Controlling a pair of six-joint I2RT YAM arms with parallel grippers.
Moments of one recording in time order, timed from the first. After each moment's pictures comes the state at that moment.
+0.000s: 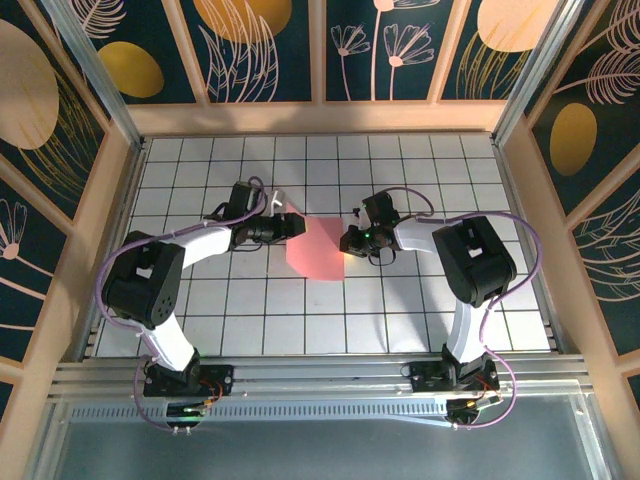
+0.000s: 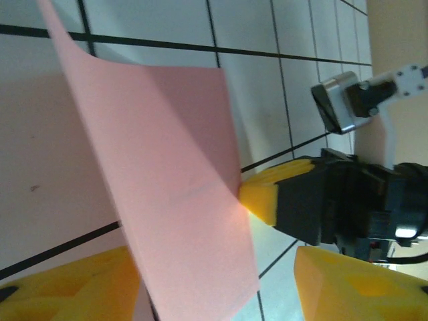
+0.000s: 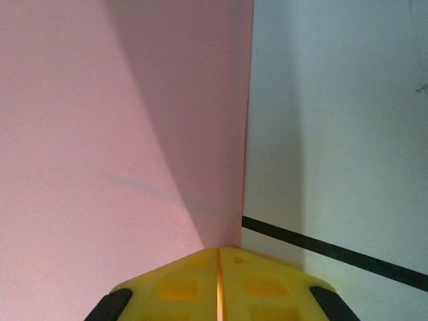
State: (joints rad) left arm -0.39 1.74 0.95 -0.01 0.64 -0.61; right arm 0.48 1.88 0.97 -0.12 -0.46 0.59
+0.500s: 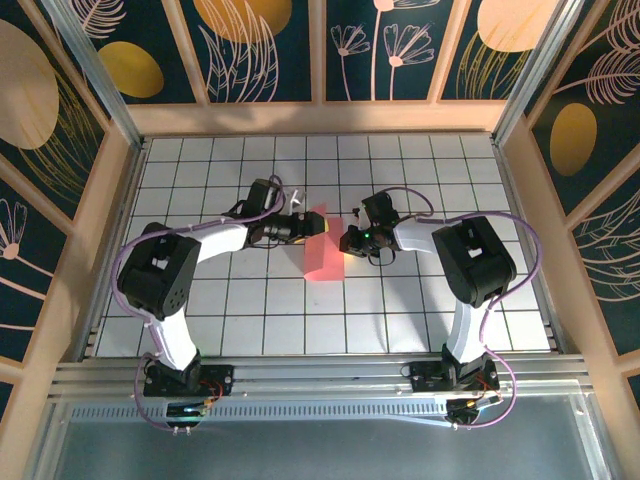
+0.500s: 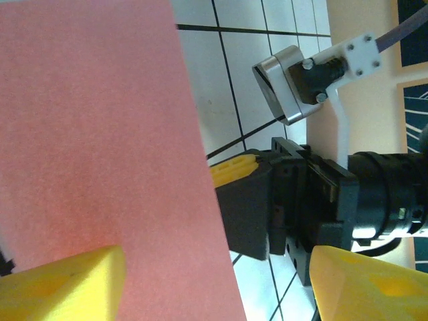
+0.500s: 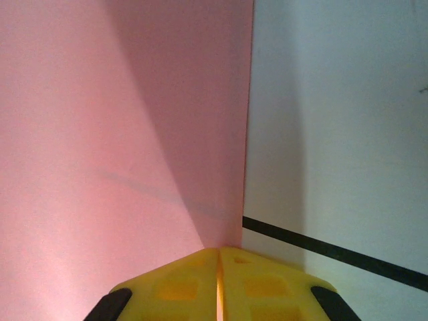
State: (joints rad) left arm -0.47 1.85 1.04 0.06 0.71 -0.67; right arm 0.49 1.88 0.97 -0.12 -0.46 0.59
